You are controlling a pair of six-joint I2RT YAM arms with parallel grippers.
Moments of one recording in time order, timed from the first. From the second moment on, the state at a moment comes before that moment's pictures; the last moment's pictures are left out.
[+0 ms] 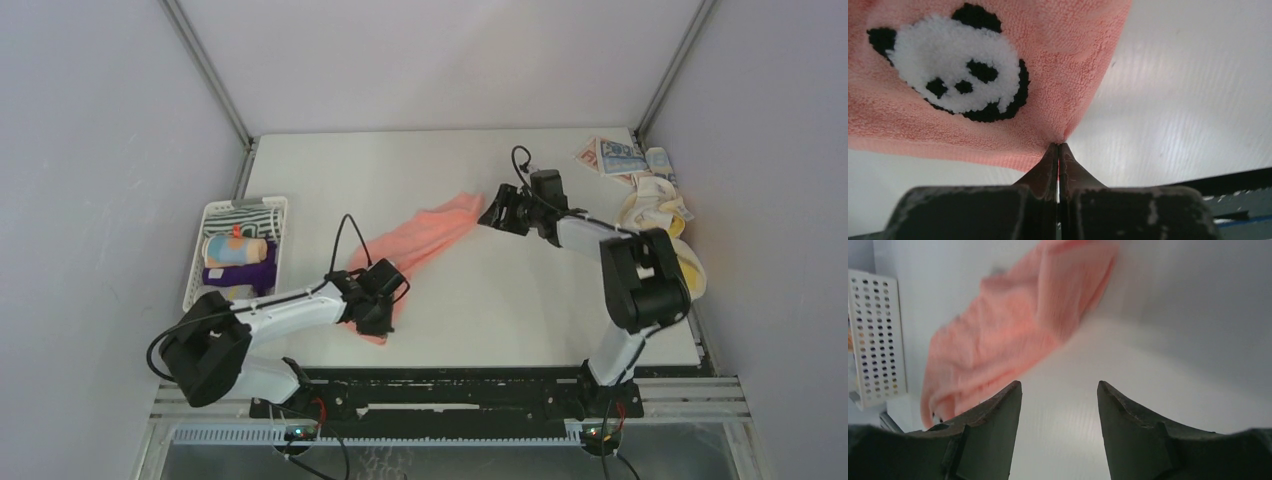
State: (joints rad) left arm -0.82 1.39 0.69 -0.58 -0.10 -0.75; right arm 0.24 1.67 0.93 0.02 -0.38 0.54
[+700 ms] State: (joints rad) left arm -0.83 1.11 0.67 -0.85 -0.11 -0.74; right arm 0.04 1.75 1.16 -0.19 -0.50 0.62
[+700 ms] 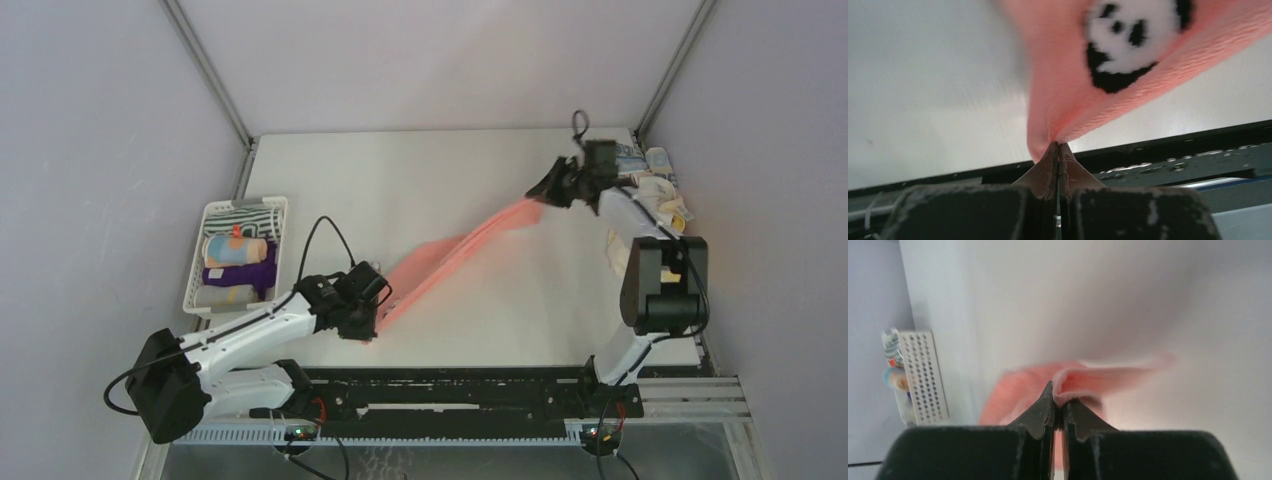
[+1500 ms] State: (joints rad) left arm -0.83 1.44 0.95 -0.64 0.01 -0.67; right arm 0.01 1.54 1.08 -0.55 -0.37 0.32
